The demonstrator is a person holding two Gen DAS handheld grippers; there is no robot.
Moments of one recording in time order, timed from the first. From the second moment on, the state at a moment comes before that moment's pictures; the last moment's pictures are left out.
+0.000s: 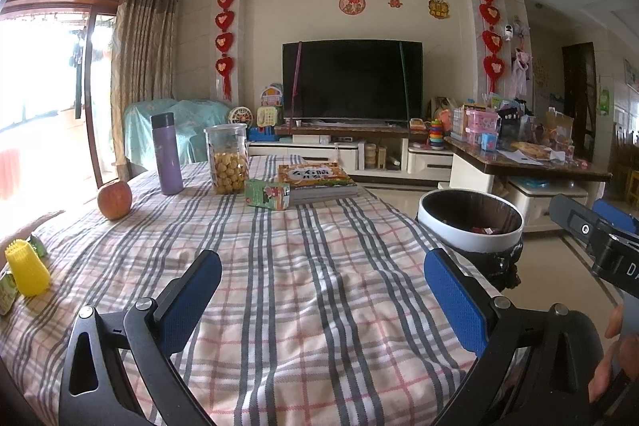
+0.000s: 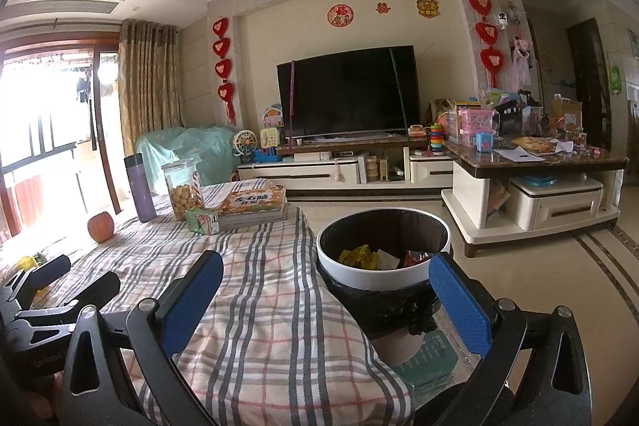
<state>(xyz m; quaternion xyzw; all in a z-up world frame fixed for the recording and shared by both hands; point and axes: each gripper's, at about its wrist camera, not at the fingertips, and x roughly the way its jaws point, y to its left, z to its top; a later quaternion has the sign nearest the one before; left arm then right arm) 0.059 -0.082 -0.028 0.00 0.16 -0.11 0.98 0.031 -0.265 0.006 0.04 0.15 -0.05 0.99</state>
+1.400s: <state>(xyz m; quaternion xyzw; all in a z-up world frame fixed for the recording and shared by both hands) 0.066 -0.078 -0.036 0.00 0.17 -0.11 0.98 0.040 -0.263 0.000 0.06 0.16 -0.04 0.98</state>
